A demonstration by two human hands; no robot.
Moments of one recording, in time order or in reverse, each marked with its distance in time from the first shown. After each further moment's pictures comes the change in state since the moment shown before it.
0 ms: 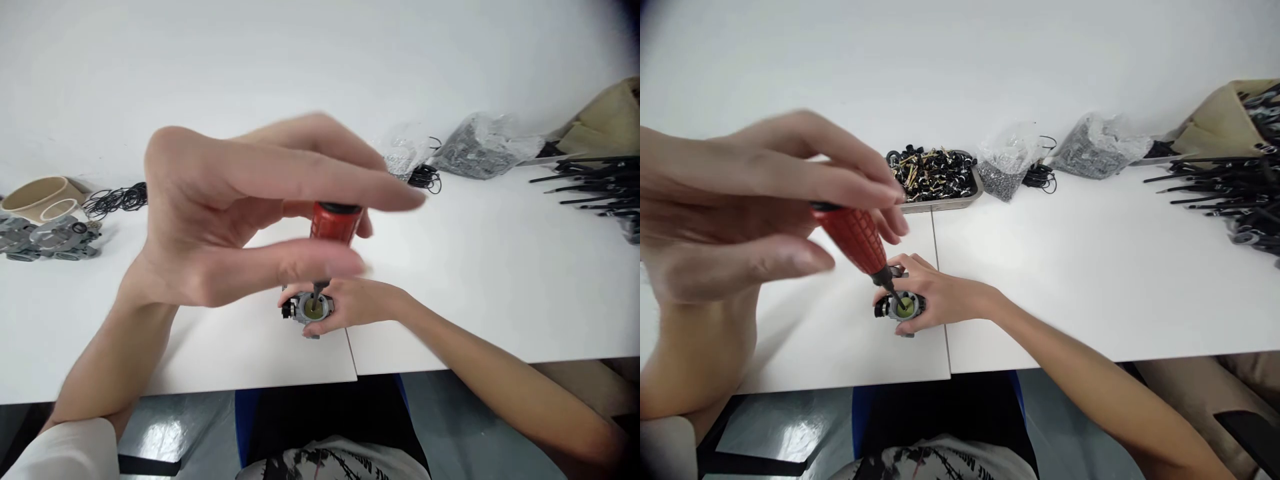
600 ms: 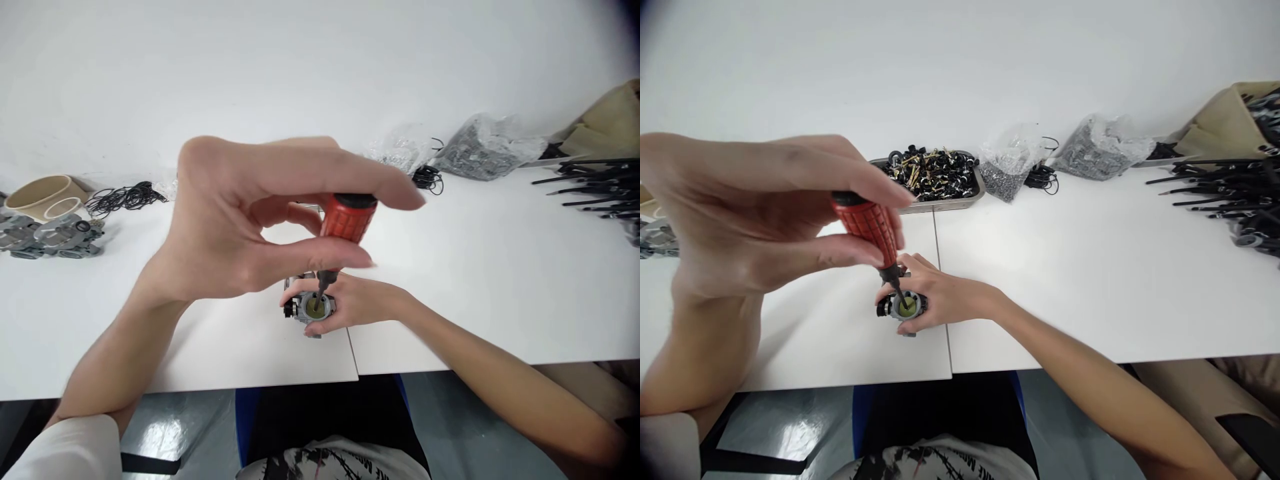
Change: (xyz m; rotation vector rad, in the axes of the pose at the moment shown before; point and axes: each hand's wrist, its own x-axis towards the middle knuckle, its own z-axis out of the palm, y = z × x) left_hand -0.006 -0.005 0.000 -0.054 0.002 -0.145; right_hand 0.001 -0.002 -0.001 0.022 -0.013 0.034
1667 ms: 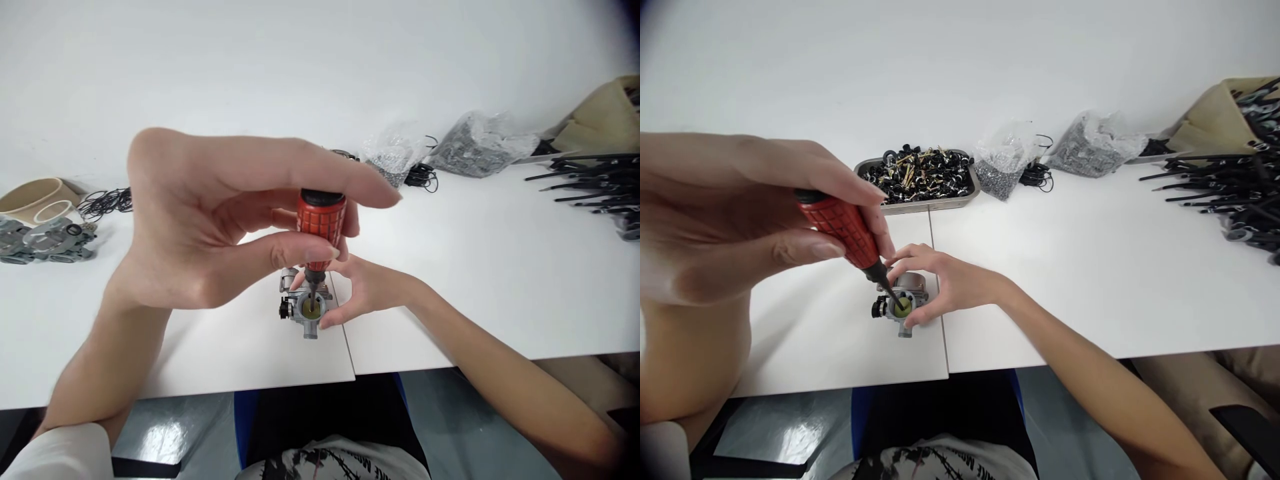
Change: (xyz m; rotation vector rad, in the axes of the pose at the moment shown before) left_hand -0.003 0.002 -0.002 -0.082 -0.028 -0.125; right_hand -0.013 0.002 -0.019 0.110 0.145 -0.048
